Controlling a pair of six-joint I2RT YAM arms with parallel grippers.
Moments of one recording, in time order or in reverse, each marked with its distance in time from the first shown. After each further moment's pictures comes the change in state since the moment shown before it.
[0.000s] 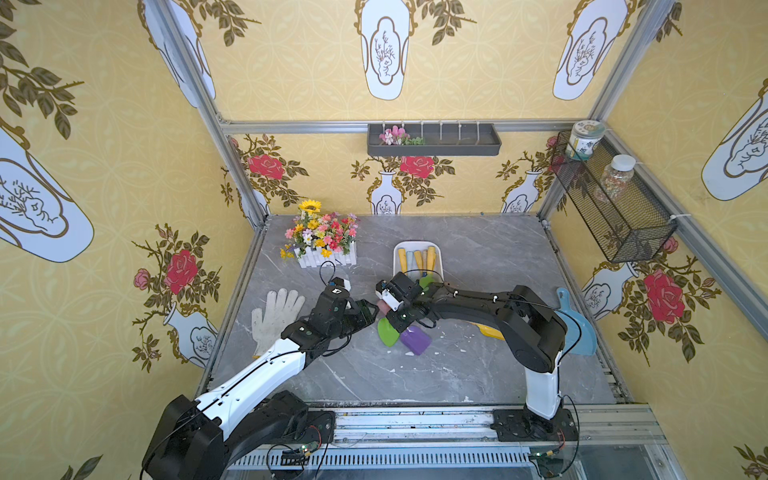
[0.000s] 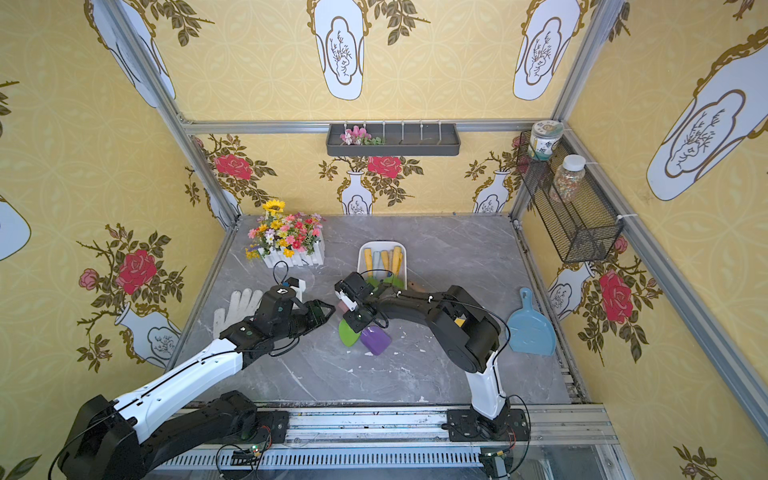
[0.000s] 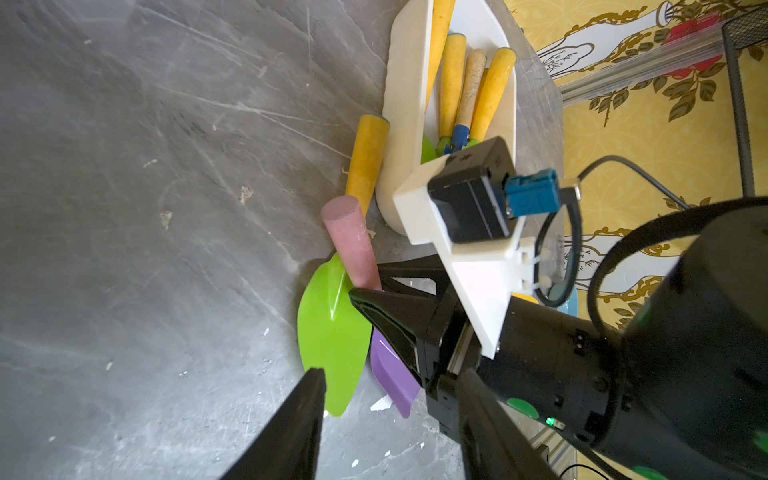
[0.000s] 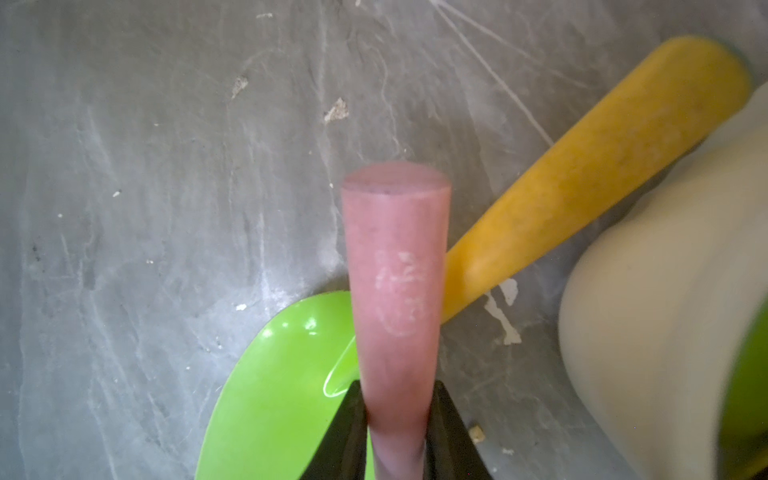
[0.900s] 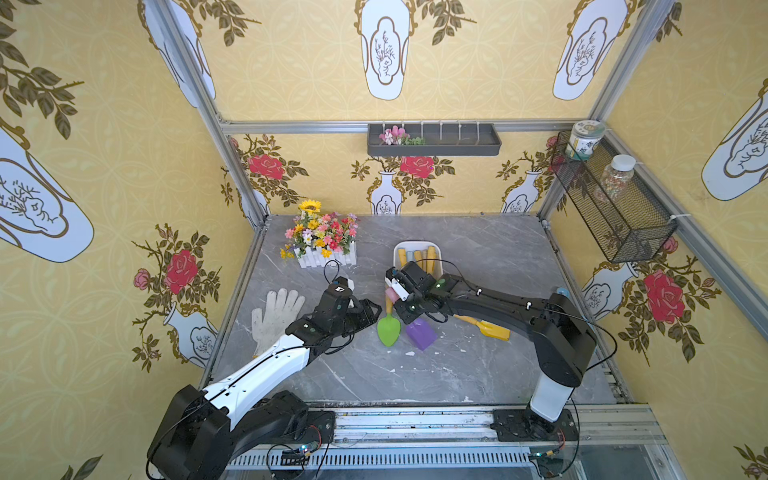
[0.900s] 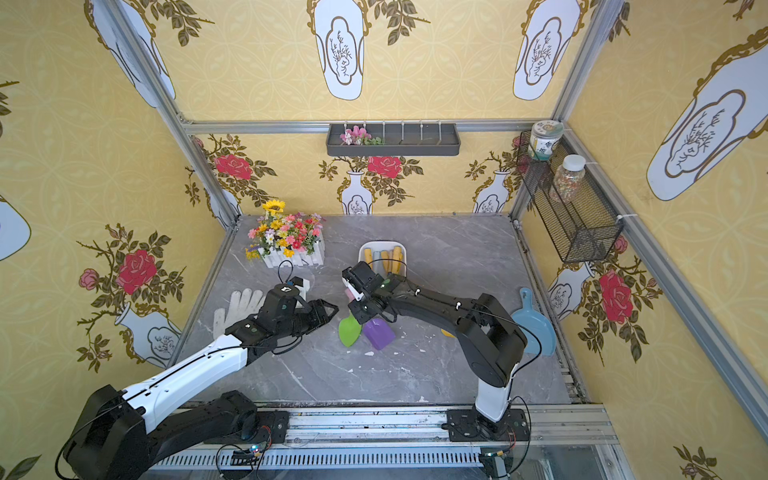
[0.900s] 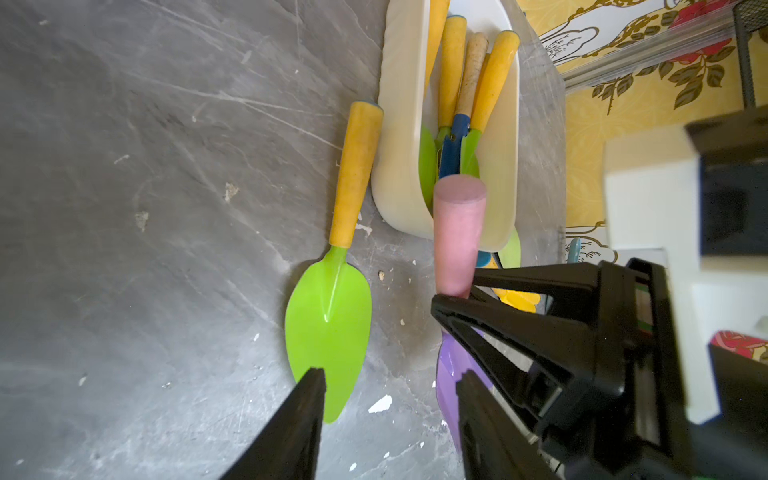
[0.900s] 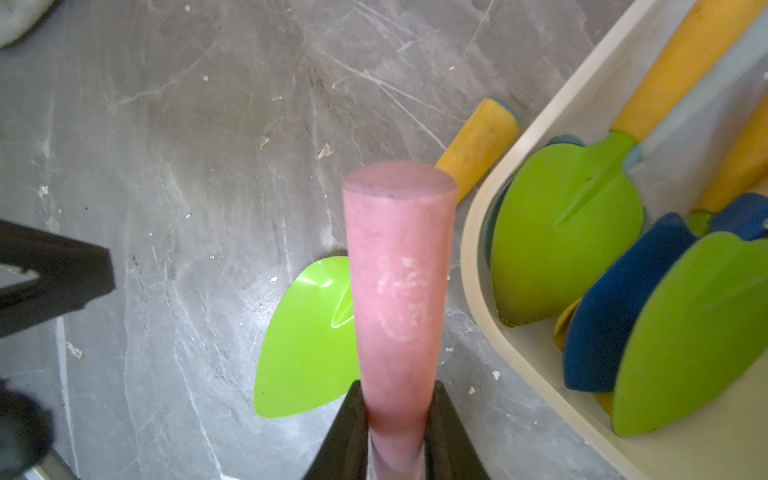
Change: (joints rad) left arm 0.000 0.058 0.012 0.035 0.035 0.008; right arm -0.027 -0.183 0.009 -0.125 0.048 0.081
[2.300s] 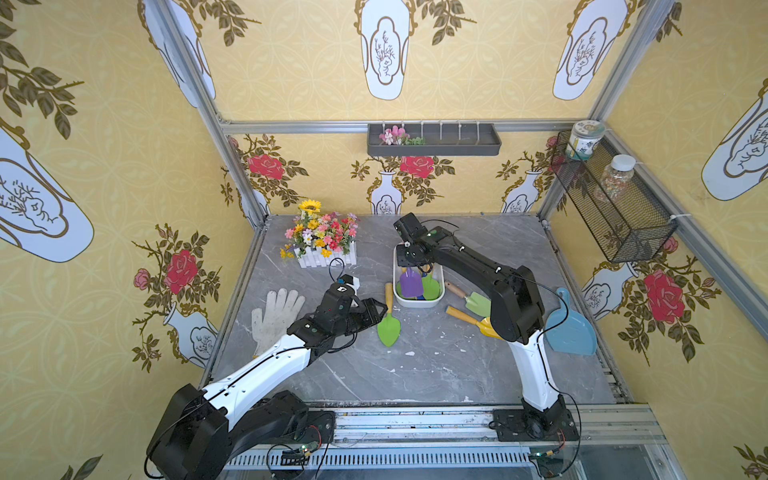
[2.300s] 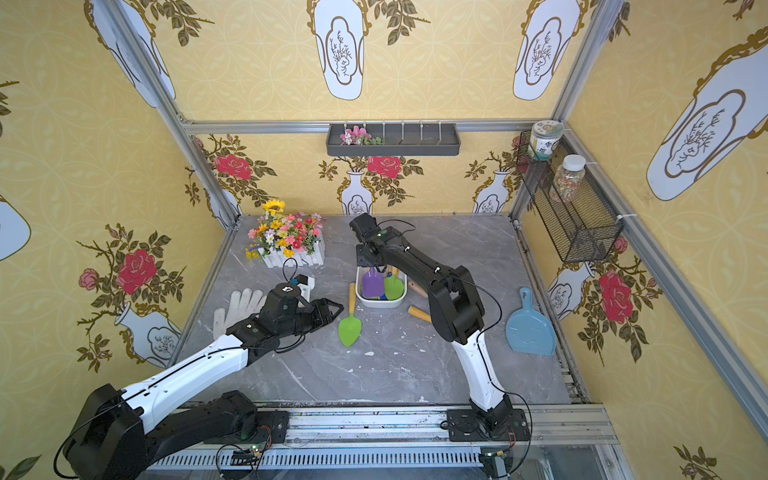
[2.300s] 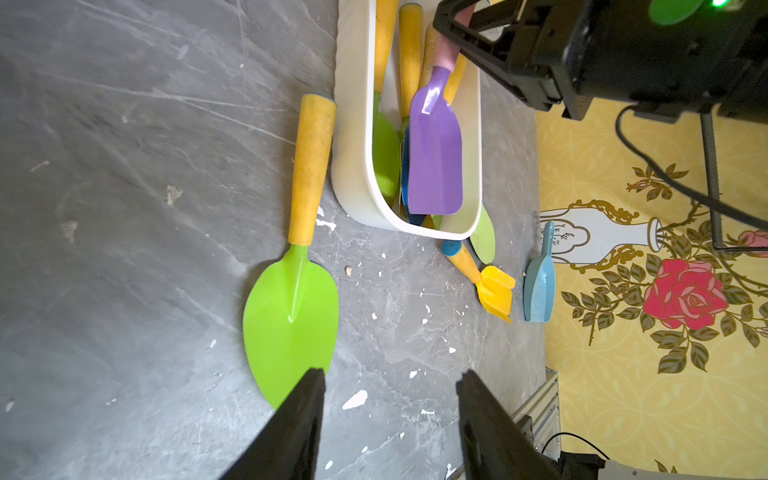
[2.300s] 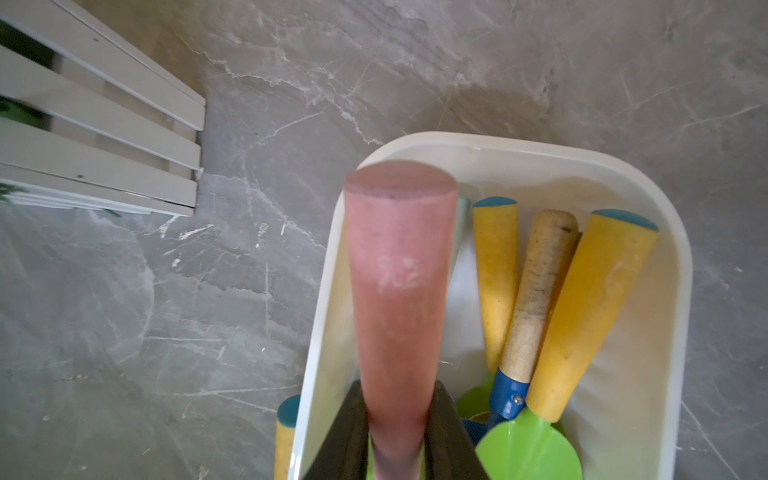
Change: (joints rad) left arm -0.033 -0.006 0.006 0.035 0.024 0.006; right arm -0.209 0.436 0.663 -0.218 0.186 0.305
